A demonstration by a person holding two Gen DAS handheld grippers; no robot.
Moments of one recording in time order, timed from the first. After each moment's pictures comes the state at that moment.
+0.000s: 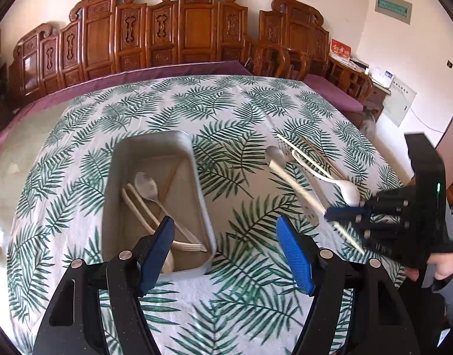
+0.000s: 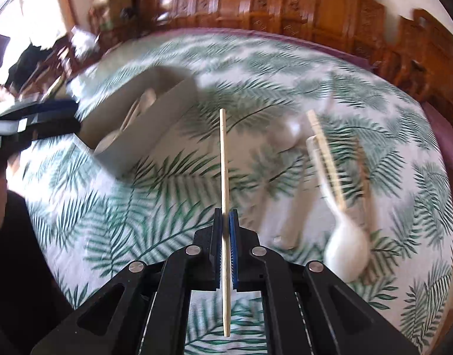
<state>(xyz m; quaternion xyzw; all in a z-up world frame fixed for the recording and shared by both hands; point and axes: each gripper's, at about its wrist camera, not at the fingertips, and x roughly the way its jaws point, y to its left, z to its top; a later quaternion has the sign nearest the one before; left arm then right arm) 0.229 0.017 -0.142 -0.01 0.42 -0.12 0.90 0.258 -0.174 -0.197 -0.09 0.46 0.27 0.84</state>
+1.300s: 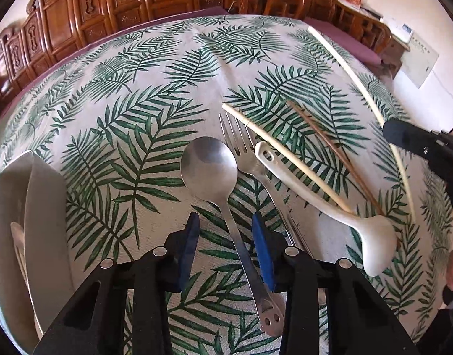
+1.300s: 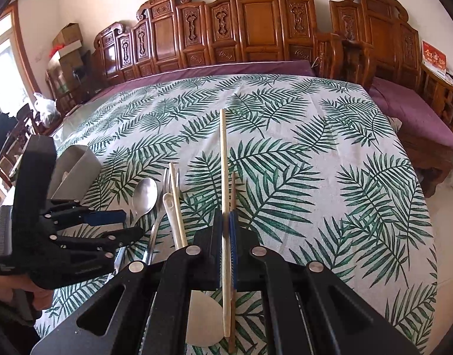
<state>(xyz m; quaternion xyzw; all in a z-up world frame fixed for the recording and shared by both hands) 0.366 -0.136 -0.239 0.06 0.52 -0.10 0.84 0.358 -0.295 -0.202 0.01 0.41 0.20 0.89</state>
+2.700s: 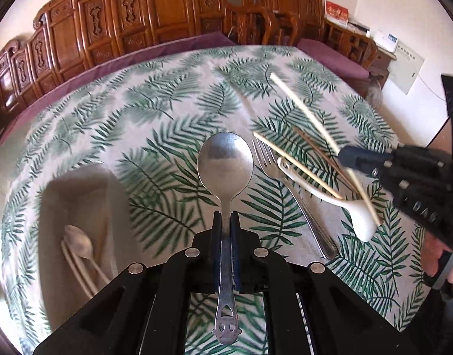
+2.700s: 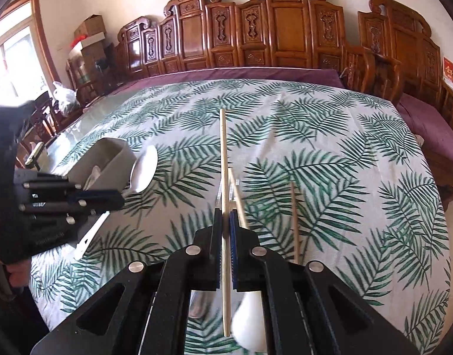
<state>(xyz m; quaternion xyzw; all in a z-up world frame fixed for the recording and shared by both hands) 0.334 -0.076 -0.177 0.06 0.47 -0.12 0.87 0.339 -0.235 -0.187 -0.01 0.40 0.25 0.88</state>
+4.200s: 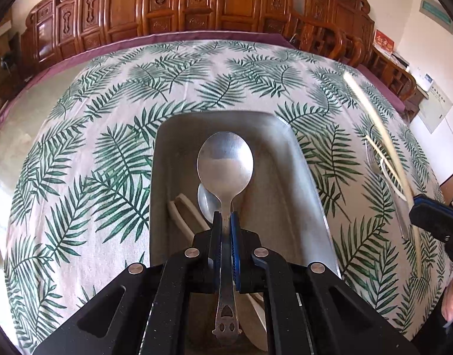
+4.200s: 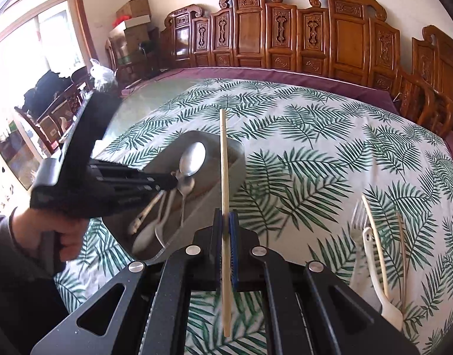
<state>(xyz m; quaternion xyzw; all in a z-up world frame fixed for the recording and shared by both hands) 0.332 0.091 -0.208 -0.02 0.49 -0.05 0.87 0.294 -0.080 -0.161 -0.05 0.39 0.32 0.86</state>
